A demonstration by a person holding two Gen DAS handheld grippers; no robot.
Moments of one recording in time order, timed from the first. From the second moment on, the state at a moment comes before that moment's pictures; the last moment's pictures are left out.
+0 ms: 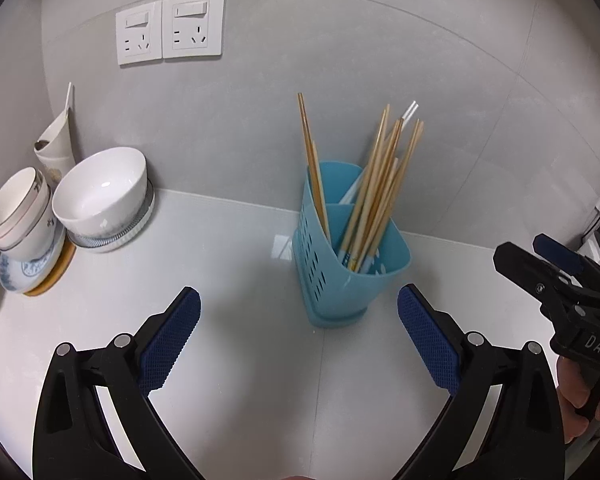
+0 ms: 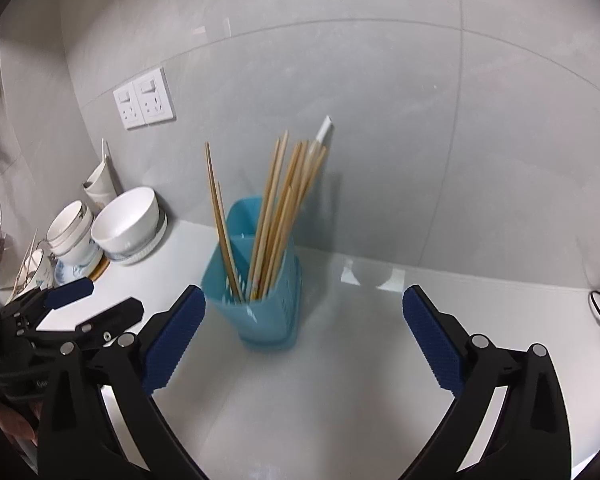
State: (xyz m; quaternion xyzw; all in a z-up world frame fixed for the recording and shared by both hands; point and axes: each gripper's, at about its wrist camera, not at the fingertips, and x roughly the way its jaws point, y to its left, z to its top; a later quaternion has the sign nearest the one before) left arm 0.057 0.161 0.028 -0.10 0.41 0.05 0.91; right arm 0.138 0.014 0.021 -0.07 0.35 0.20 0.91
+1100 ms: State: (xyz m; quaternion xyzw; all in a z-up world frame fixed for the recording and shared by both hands) left arm 0.051 0.147 0.026 -0.09 0.42 0.04 0.90; right arm 0.133 0.002 0.010 -0.07 0.37 0.19 0.91
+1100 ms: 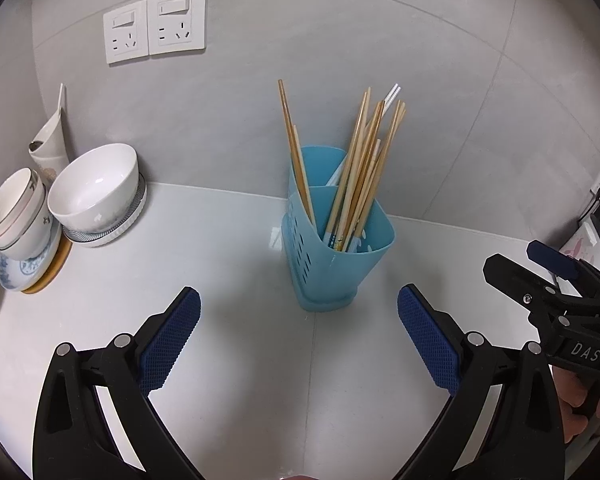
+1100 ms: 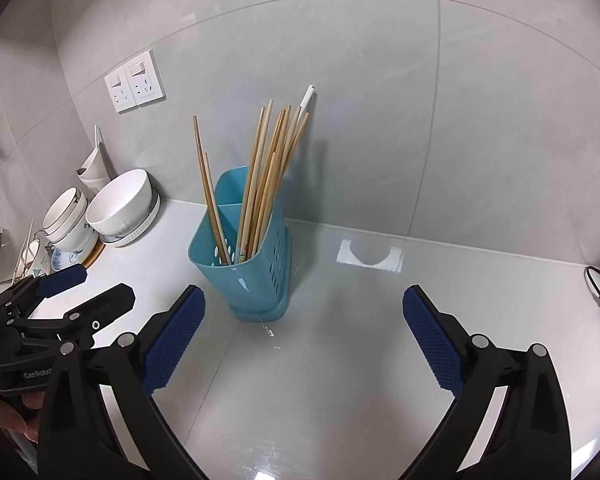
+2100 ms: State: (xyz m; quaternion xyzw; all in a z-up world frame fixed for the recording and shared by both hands) left arm 0.052 0.144 0.030 -0.09 0.41 0.03 0.91; right arm 0.134 0.000 0.011 -0.06 0.38 0.19 0.90
